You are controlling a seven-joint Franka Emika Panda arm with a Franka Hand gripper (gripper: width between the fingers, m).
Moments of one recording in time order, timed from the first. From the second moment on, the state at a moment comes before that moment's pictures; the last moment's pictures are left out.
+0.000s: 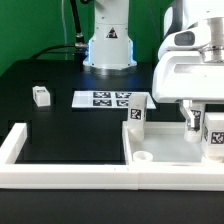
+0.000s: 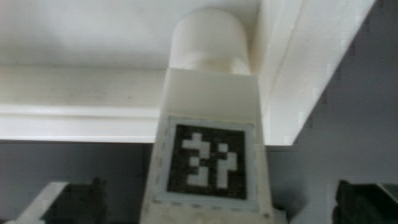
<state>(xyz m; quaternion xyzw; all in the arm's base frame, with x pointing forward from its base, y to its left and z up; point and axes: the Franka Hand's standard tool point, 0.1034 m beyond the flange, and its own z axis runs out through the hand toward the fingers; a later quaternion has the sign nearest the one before) 0.666 0.109 0.077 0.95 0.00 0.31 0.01</state>
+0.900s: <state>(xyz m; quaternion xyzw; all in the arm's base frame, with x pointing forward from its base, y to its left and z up) 0.669 0.103 0.093 1.00 0.00 0.09 -0.01</state>
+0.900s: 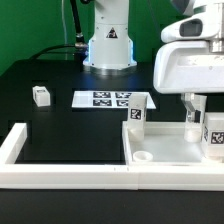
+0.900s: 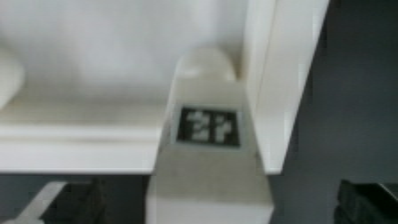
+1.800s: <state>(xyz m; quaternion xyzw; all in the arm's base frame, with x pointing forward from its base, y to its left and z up) 0.673 0.089 0.076 1.00 -0.05 0.04 -0.03</state>
